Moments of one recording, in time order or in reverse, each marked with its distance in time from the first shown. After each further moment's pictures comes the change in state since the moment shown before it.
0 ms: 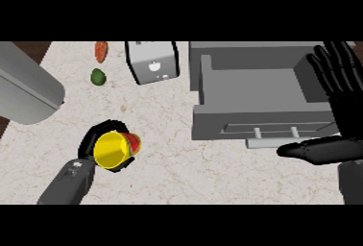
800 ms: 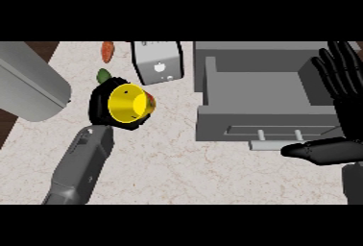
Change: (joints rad) left arm -0.151 -0.101 0.127 -0.236 0.159 0.191 0.137; right arm 0.021 -0.008 -0.018 0.002 0.010 0.003 -0.002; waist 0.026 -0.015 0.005
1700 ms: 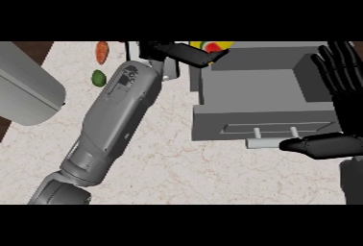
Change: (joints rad) left arm -0.469 -0.085 -0.224 -0.146 0.058 0.350 0.541; right arm -0.019 0.003 -0.007 0.034 0.020 -0.003 -0.028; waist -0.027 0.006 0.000
